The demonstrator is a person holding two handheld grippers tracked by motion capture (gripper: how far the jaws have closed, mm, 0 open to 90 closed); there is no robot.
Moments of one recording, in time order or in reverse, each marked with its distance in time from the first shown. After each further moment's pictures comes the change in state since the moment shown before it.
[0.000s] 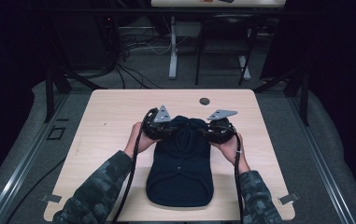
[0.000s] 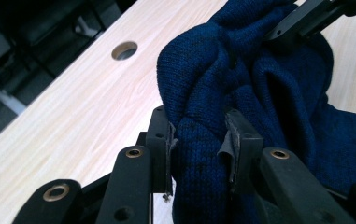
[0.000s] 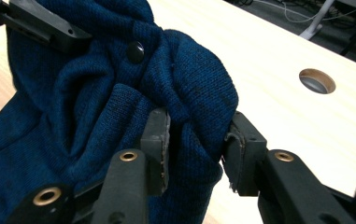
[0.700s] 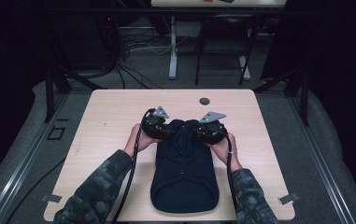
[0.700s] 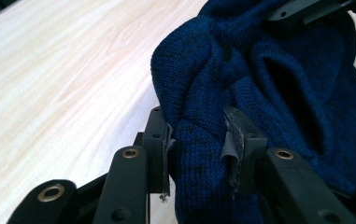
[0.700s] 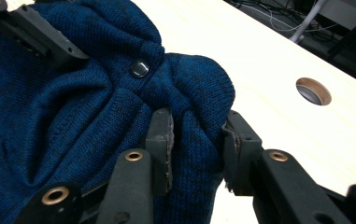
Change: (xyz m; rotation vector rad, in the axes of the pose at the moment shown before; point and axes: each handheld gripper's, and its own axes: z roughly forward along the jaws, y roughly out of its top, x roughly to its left) left arm 0.017 -0.017 0.020 0.123 -0.085 -0.188; right arm 0.010 -0.002 0.028 0.004 -0.072 -0.085
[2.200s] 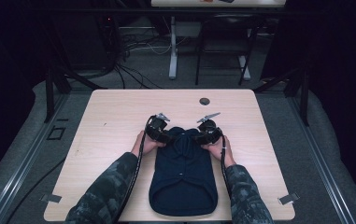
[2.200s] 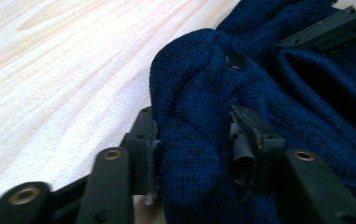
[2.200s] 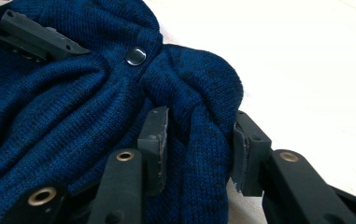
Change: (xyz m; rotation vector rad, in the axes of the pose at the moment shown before) left arm 0.025 -0.036 0.062 0.078 -0.056 -0.205; right arm -0.018 -0.029 0.064 0.238 0.130 0.215
